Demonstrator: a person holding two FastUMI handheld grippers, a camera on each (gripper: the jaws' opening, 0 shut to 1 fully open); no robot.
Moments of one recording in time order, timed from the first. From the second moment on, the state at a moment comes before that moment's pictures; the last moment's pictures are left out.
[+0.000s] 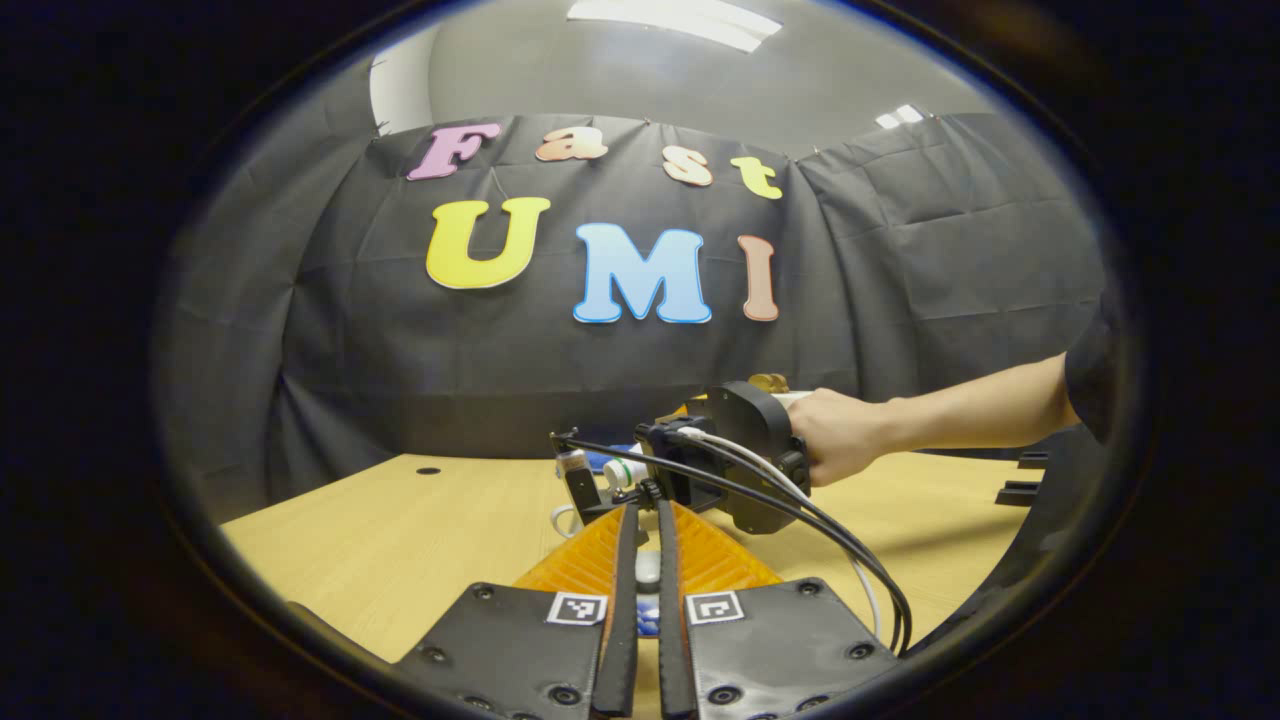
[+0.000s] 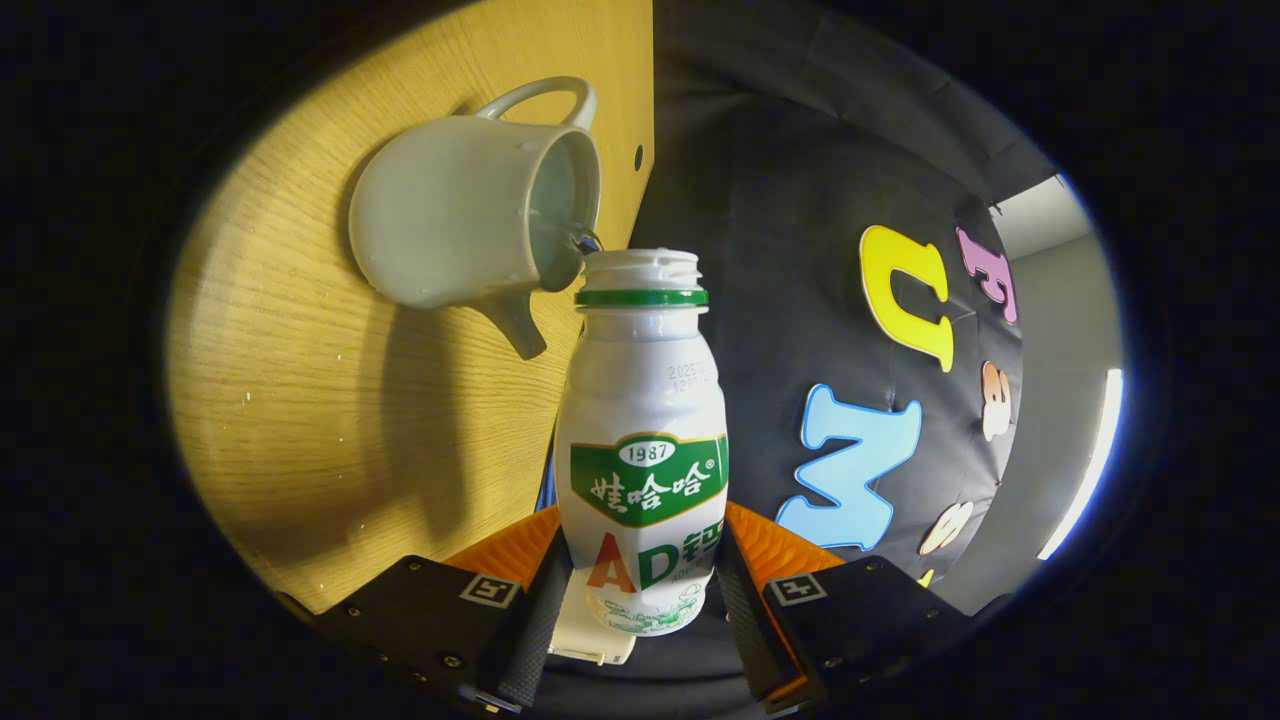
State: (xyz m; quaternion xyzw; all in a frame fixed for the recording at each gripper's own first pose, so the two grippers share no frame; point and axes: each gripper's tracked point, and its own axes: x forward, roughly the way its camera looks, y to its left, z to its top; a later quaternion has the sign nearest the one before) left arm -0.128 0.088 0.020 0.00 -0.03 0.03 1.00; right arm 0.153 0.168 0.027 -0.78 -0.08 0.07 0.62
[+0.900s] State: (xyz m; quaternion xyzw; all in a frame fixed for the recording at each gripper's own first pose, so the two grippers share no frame) left arm -0.129 0.090 0.023 0.01 -0.03 0.03 1.00; right arm 0.150 0.180 0.055 -0.81 -0.12 0.06 0.58
